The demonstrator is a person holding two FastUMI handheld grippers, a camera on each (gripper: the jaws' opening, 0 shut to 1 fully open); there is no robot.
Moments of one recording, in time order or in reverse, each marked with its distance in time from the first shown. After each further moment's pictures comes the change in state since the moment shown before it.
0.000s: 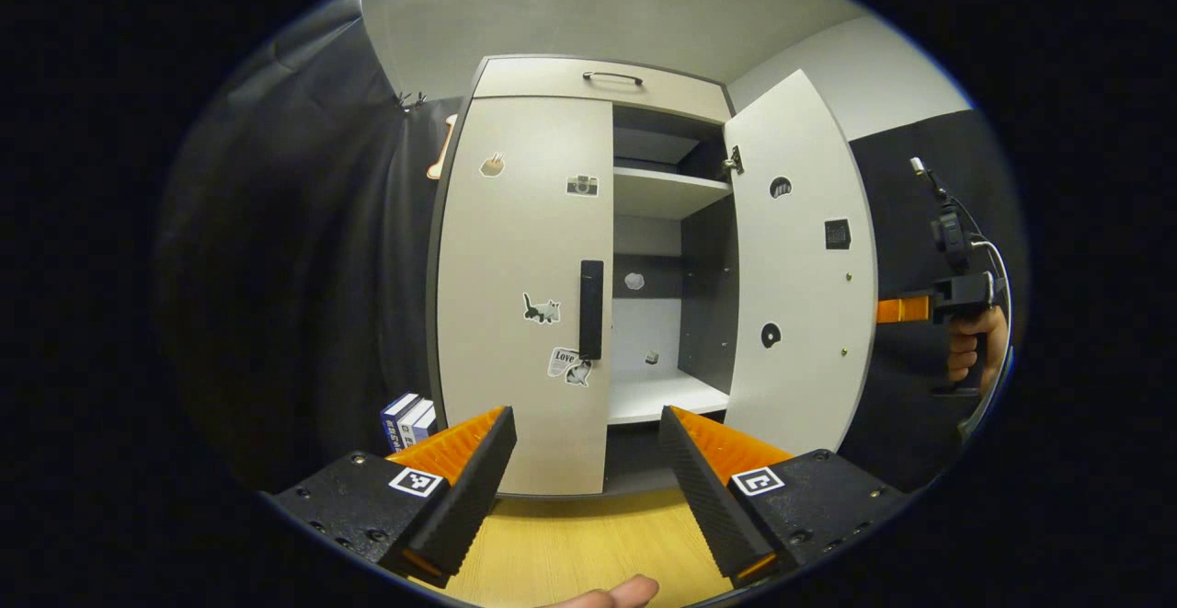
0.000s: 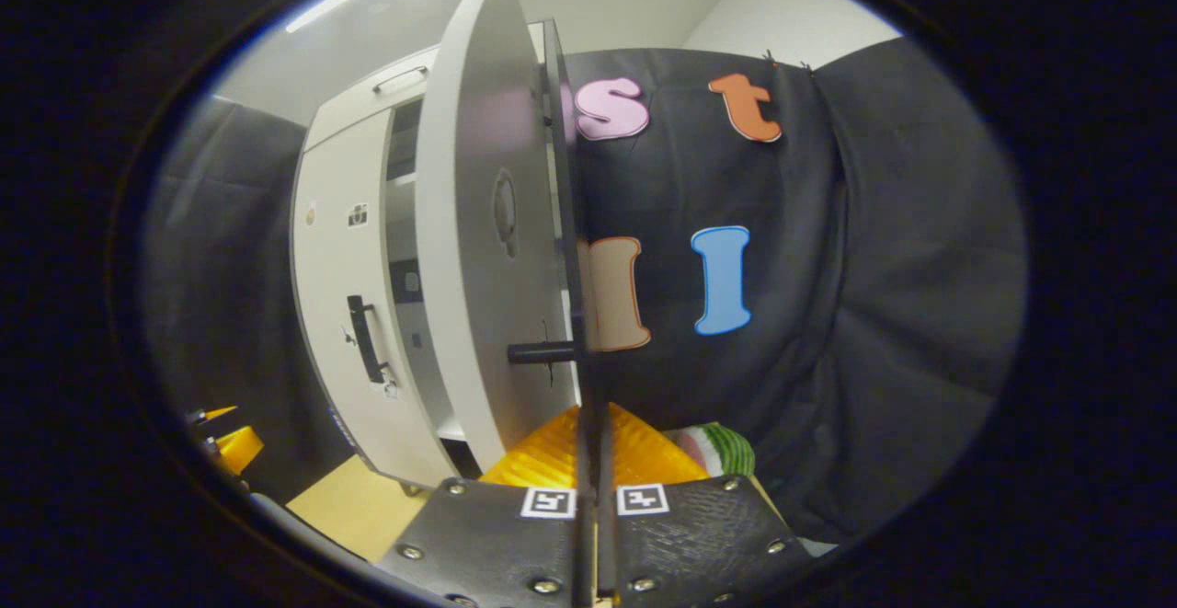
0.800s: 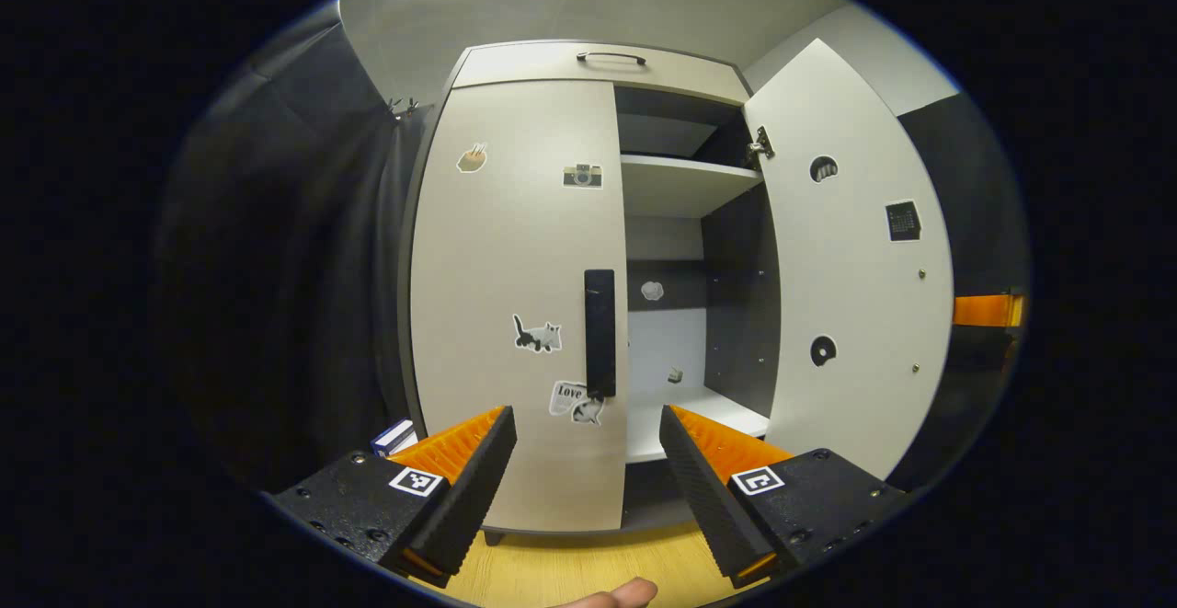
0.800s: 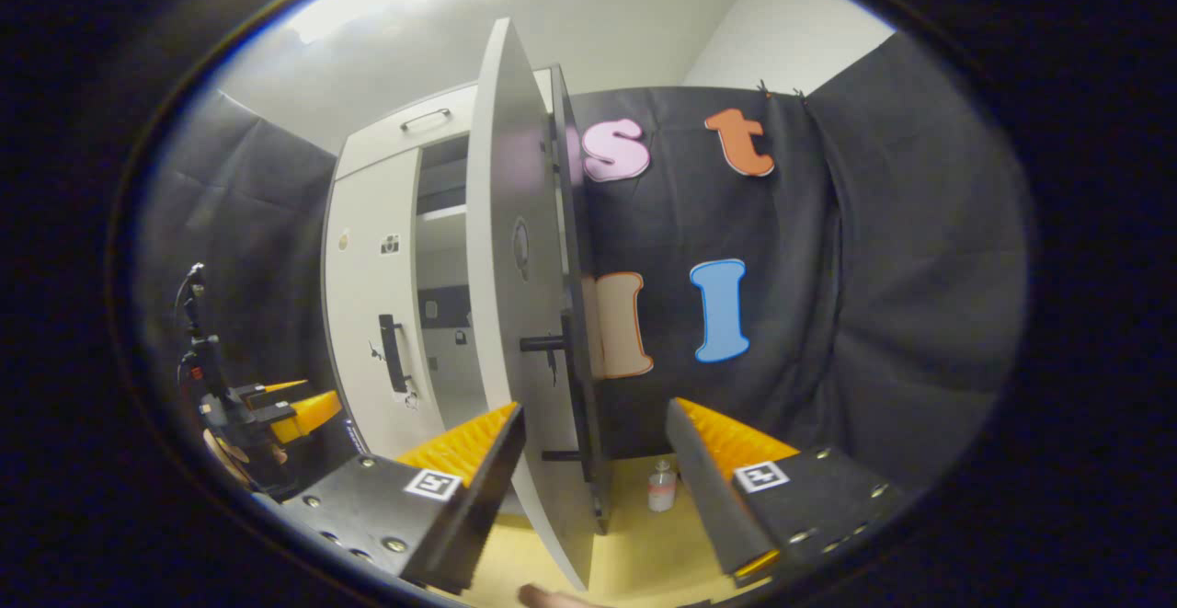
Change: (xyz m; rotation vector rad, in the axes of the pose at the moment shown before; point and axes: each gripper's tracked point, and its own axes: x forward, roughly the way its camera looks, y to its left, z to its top) left arm 0.103 0.012 0.019 0.043 -0.060 0.067; right arm -0.055 -0.010 0.014 -0.036 -0.173 -0.024
